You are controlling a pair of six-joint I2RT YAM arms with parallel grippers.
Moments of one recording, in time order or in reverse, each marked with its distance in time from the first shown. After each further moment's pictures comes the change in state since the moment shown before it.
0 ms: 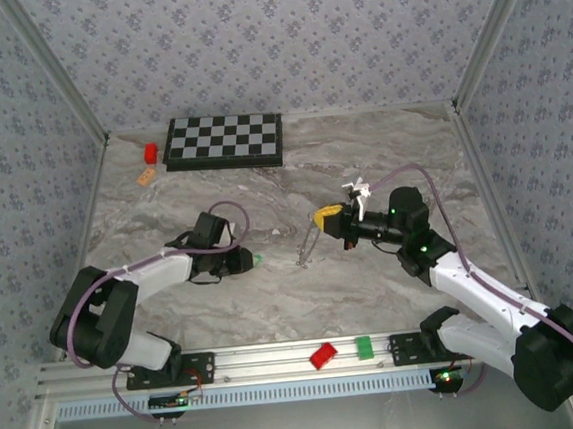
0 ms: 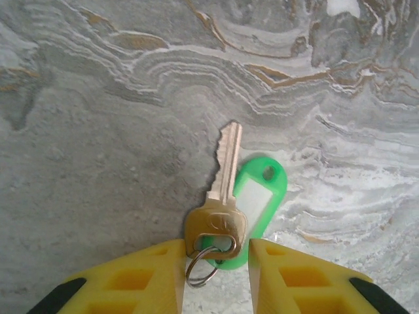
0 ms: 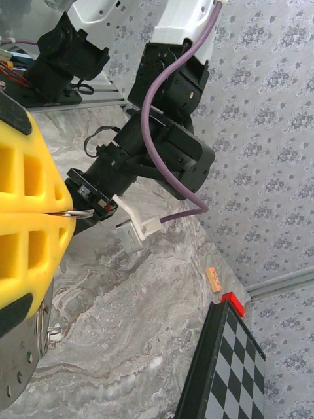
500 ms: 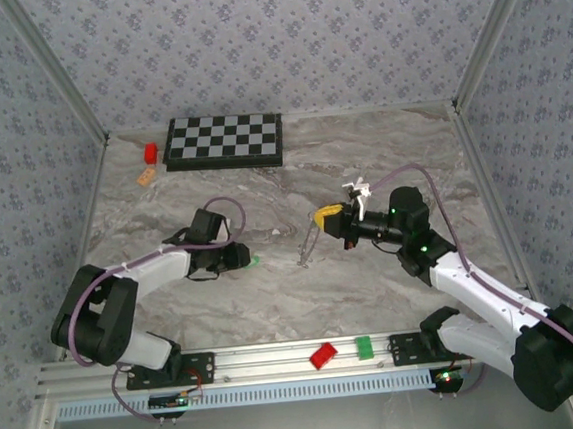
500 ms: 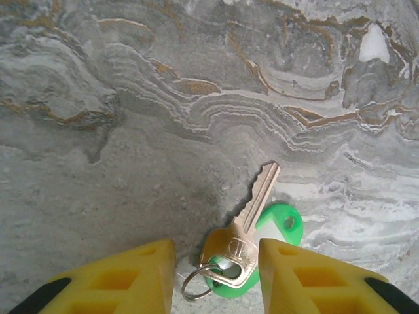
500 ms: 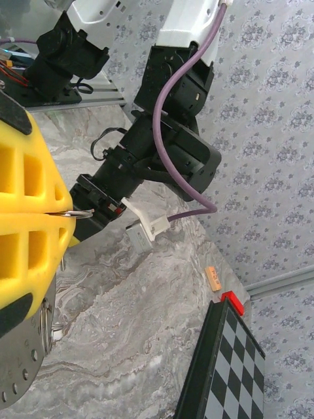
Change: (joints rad) left arm 0.043 0.020 0.025 -0.011 -0.034 0.000; right arm -0.004 0.000 0.000 0.000 0.000 0.000
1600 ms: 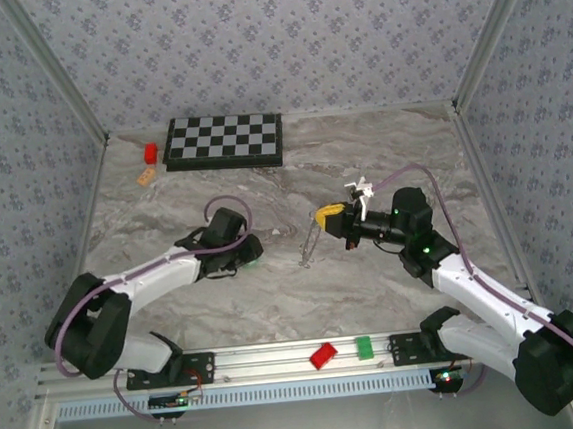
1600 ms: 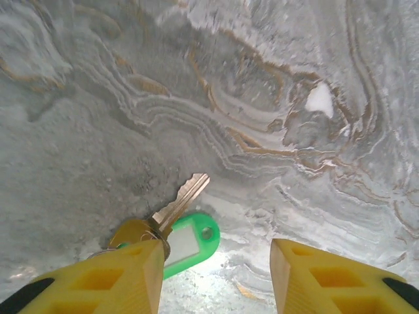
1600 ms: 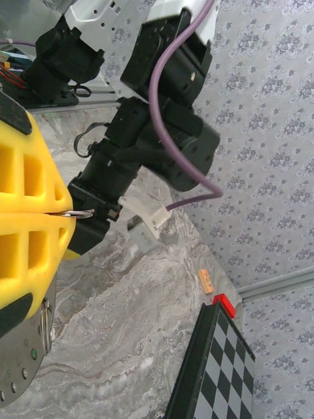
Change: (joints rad) left arm -0.181 -0.070 0.070 -0.043 -0.247 -0.380; right arm -0.003 -0.026 0.000 0.000 -0.003 0.000
